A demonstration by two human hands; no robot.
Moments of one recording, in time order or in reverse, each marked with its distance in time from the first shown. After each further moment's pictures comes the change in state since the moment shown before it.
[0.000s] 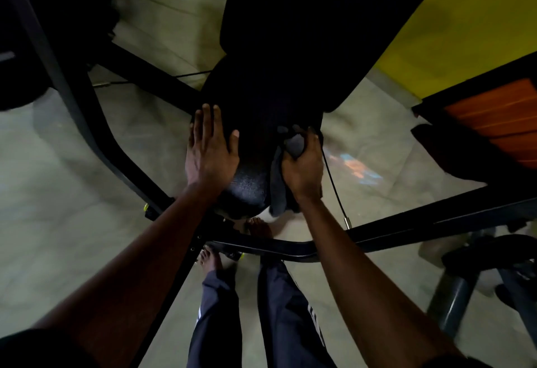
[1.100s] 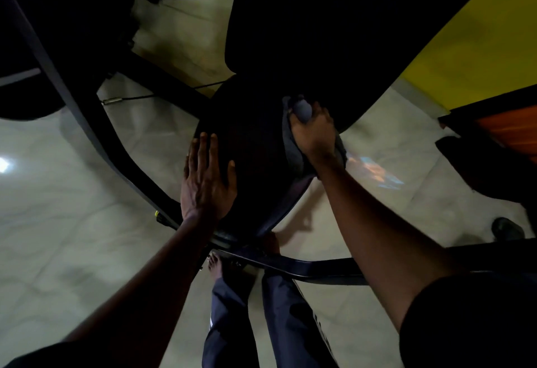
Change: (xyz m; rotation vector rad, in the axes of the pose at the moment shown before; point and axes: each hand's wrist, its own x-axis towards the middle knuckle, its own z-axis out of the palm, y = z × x) left_hand -0.004 0.011 -0.007 0.136 -0.012 -0.087; right_hand 0.147 -0.020 0.016 -0.223 -0.134 -0.003
